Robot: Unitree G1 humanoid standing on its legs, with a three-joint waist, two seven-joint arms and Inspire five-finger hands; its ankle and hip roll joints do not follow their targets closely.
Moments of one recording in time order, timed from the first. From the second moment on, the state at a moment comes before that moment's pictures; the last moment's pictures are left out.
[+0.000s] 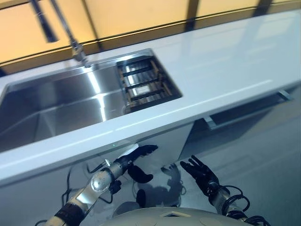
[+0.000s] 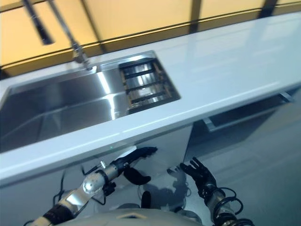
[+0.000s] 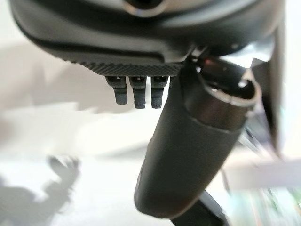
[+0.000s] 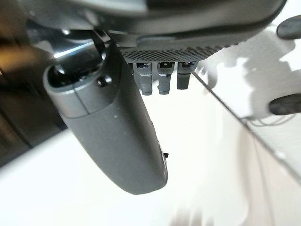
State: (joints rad) left arm 0.10 0.59 -0.46 0.24 0.18 -0.24 -0.13; right arm -0.03 -0.27 0.15 1.04 0.73 -0.15 0.21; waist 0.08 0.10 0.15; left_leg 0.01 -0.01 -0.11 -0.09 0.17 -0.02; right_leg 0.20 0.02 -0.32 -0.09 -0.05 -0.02
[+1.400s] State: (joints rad) left arm 0.05 0.25 -0.17 1.25 -0.13 -0.01 0.02; right arm 0.06 -0.21 0.07 1.25 0.40 -0.02 0.13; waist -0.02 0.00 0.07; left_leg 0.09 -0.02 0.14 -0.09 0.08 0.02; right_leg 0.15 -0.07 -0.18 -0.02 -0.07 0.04
